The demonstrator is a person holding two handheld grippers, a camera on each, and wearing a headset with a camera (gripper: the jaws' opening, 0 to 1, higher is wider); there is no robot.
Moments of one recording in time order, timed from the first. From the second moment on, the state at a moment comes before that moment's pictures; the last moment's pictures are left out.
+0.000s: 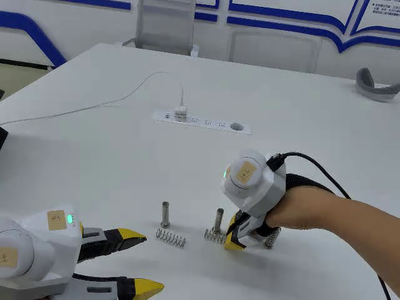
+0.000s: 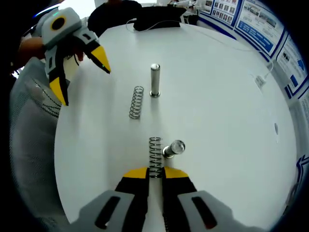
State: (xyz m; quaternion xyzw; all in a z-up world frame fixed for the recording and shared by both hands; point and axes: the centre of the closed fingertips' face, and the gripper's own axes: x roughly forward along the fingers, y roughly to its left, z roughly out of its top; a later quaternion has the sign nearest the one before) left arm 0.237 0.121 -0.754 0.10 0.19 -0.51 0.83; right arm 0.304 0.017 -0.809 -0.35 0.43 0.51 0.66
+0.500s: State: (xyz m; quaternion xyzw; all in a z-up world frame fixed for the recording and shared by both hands) left arm 0.238 0.113 -0.752 0.11 0.19 -0.52 0.83; right arm 0.284 0.024 -0.790 -0.36 0.42 0.53 0.65
